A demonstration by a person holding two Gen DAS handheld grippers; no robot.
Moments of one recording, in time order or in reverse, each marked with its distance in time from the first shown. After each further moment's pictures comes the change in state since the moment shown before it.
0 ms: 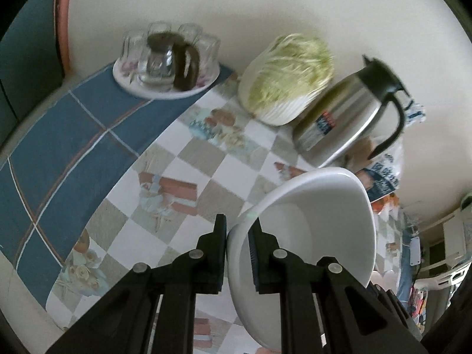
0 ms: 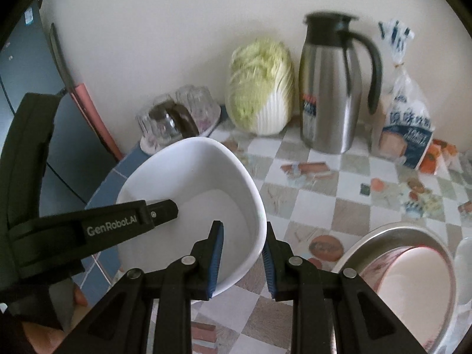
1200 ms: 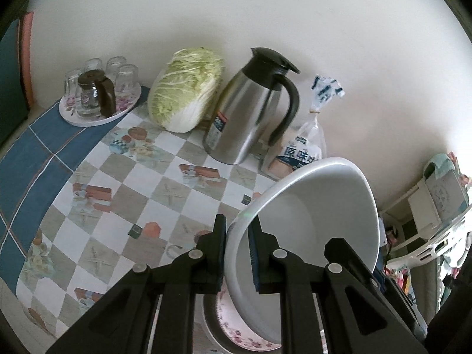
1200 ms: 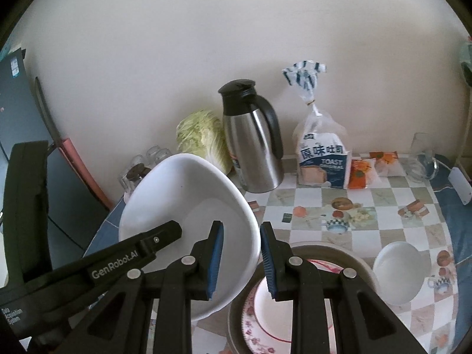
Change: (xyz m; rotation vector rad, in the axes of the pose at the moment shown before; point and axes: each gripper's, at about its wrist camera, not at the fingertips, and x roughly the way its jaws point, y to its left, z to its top) left arm -0.046 -0.132 -0.044 0.141 -0.072 -0.150; right arm -0.121 -0.107 0.004 0.141 -0.168 -0.069
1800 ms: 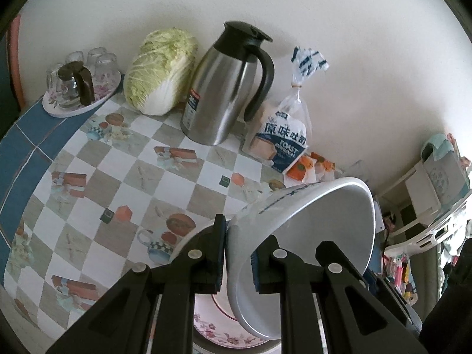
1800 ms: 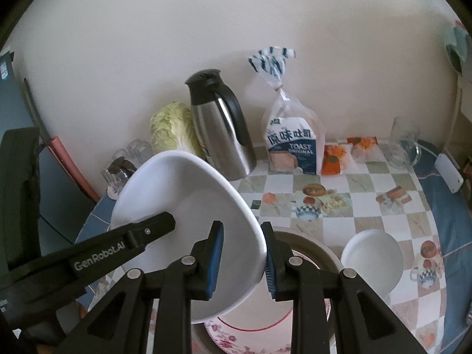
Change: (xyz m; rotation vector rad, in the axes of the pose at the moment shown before) left arm 0.027 -0.040 -0.021 0.031 0.063 -0.013; right arm 0.002 -0.054 -0.013 0.033 0.056 -0.041
